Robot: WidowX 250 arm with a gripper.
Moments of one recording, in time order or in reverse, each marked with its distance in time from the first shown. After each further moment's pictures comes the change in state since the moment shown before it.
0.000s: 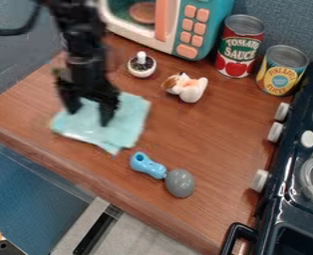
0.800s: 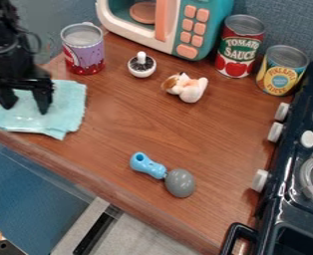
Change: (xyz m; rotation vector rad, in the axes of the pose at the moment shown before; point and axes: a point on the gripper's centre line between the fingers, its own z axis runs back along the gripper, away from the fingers) arm -0.025 0.086 0.000 -0.022 -0.001 0.249
